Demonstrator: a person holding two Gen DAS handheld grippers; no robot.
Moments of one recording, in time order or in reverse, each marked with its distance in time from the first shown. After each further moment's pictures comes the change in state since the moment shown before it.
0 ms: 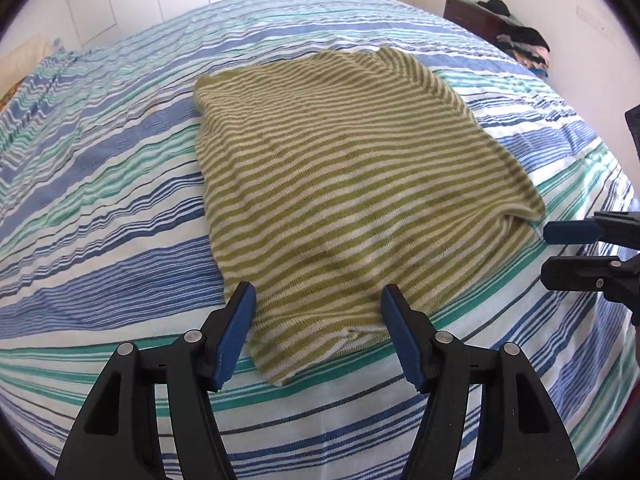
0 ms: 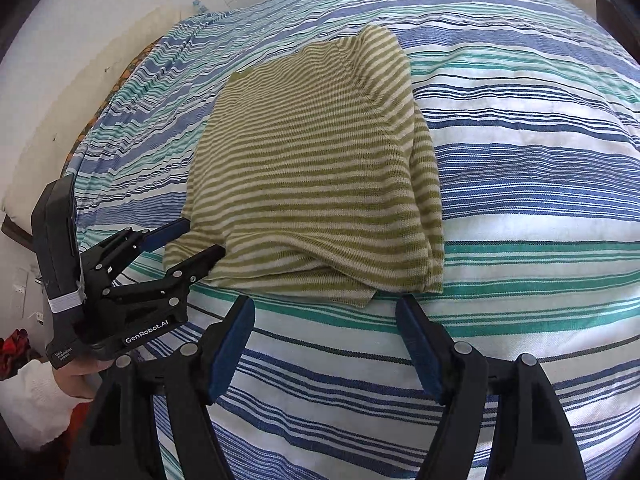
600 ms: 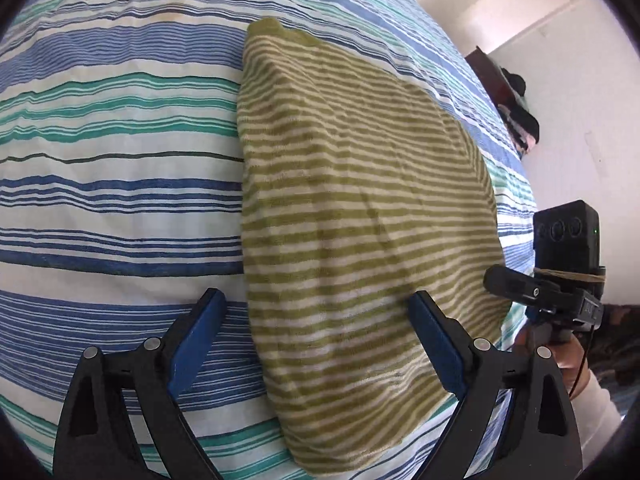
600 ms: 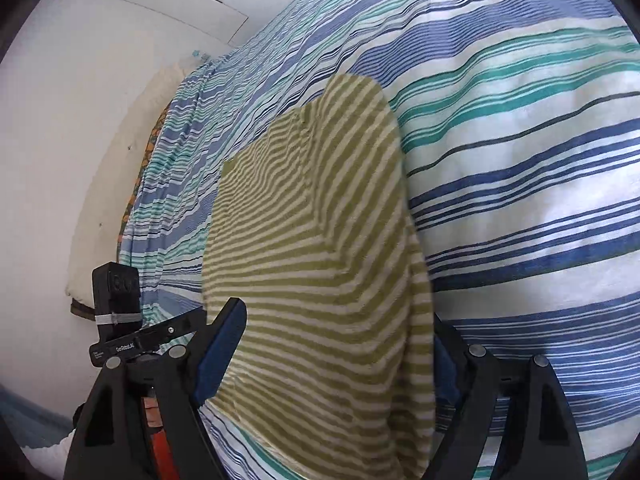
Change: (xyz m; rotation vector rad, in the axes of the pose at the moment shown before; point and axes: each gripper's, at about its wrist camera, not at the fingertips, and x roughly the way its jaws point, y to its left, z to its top) left arm 0.068 0.078 0.046 -0.348 0.163 -0.370; right arm 0.073 -0.046 0.094 0.224 0.030 0.431
